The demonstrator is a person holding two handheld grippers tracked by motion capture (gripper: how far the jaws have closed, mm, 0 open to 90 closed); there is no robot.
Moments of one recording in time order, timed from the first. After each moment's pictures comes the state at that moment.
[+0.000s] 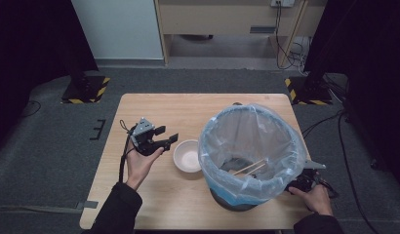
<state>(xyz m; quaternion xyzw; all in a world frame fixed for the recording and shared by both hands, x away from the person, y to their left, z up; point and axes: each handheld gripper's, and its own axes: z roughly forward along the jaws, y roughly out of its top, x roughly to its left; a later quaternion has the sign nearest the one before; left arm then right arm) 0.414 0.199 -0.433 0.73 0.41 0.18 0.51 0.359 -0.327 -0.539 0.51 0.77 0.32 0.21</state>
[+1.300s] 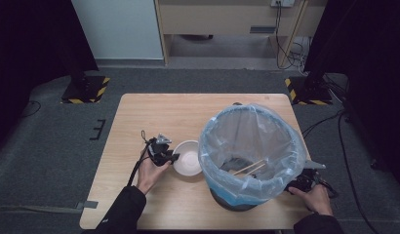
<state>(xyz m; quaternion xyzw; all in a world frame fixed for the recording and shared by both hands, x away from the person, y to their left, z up) 0.422 0.176 -0.499 0.82 0.43 0.11 0.35 0.359 -0.327 -0.539 0.51 0.77 0.32 0.21</state>
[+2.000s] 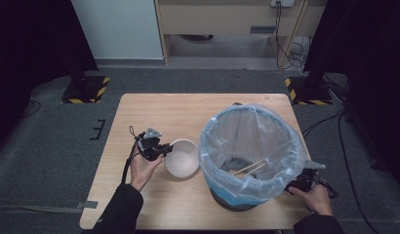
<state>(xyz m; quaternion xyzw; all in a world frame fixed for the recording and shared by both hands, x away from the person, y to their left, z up) 0.416 0.195 -0.463 0.79 0.44 0.13 0.40 0.359 -0.327 -0.539 0.51 0.77 0.32 0.21</state>
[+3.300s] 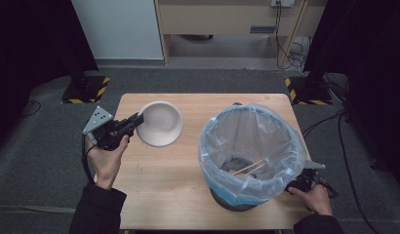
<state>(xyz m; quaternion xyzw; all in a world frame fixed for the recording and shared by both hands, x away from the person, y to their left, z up) 0.361 0.257 -0.331 0.66 0.40 0.27 0.57 0.359 -0.326 -0.539 0.50 0.77 0.32 0.21</state>
